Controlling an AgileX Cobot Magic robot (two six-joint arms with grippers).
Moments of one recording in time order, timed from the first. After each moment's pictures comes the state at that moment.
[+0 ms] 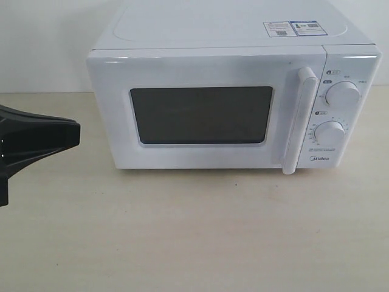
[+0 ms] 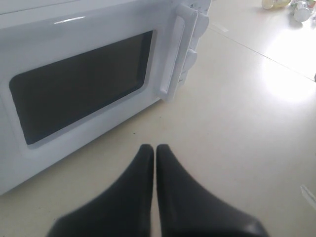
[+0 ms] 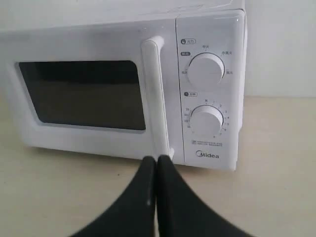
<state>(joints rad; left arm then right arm) -0.32 0.85 -0.57 -1.20 0.58 1.21 0.20 0.01 0.00 0.10 0.18 -0.01</state>
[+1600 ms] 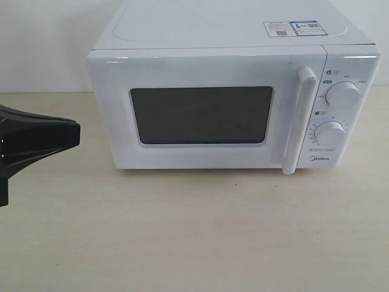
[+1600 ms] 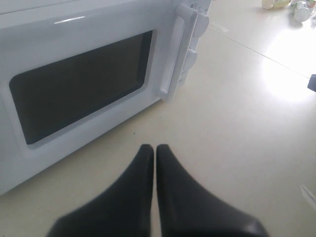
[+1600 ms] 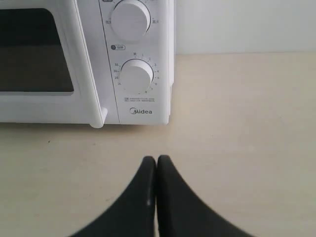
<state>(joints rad) -0.32 0.85 -0.57 -1.20 0.58 1.21 -0.02 0.01 0.00 0.05 0.33 -0.01</state>
